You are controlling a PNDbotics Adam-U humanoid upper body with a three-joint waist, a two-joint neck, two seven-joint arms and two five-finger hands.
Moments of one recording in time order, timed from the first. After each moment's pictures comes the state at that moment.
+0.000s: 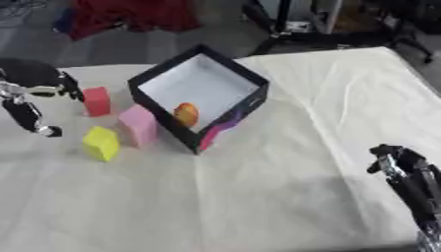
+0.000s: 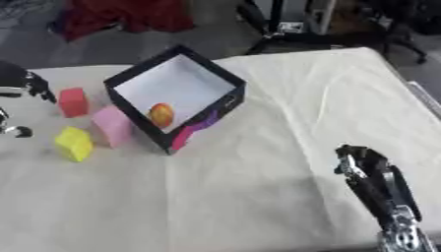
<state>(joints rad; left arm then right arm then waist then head) -0.80 0.78 -0.43 -1.02 -0.90 -0.58 -0.54 0.10 -0.22 0.01 -1.78 0.11 -0.04 -0.05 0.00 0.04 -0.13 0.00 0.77</state>
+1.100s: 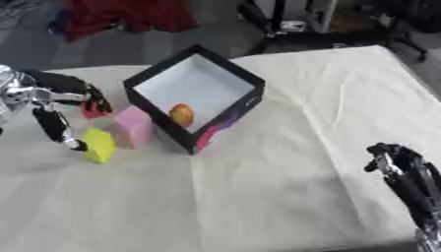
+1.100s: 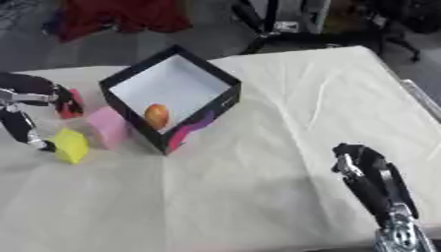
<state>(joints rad) -0.80 0.75 -0.52 -1.14 -0.70 -0.40 -0.72 0.10 -0.22 0.01 -1.78 0.11 -0.04 -0.05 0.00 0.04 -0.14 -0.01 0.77</state>
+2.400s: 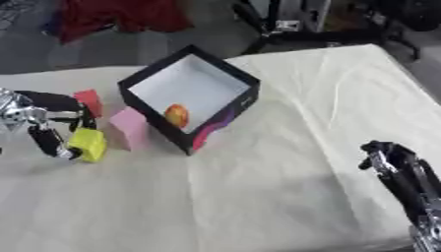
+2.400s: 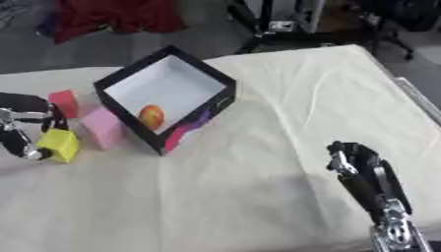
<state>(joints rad) -0.76 0.69 -0.44 -1.06 -0.78 -0.42 -0.70 0.10 -0.22 0.01 -1.78 0.11 -0.04 -0.05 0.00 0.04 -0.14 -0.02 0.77</state>
